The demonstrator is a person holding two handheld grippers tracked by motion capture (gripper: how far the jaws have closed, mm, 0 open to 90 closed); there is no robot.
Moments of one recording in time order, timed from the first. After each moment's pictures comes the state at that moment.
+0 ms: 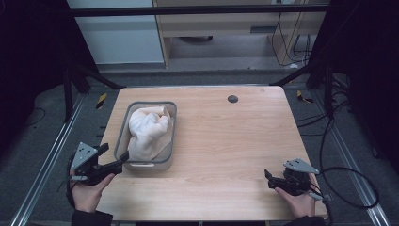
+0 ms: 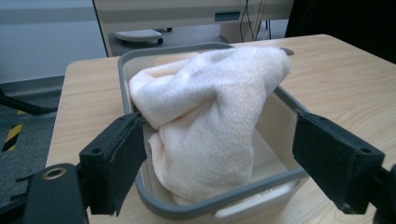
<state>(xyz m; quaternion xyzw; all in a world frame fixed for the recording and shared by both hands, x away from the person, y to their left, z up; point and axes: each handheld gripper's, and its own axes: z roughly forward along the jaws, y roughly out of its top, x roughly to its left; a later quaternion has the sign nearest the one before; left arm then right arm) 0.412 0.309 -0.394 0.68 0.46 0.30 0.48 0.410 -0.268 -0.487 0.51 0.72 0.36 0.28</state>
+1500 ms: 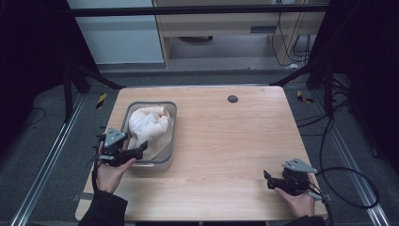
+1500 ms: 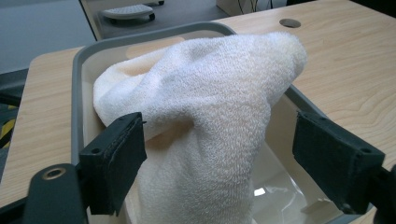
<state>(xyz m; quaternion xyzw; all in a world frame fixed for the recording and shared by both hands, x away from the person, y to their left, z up) 0.470 0.265 -0.407 0.73 0.46 0.28 0.42 0.411 -0.266 -0.489 0.51 0.73 0.36 0.28</state>
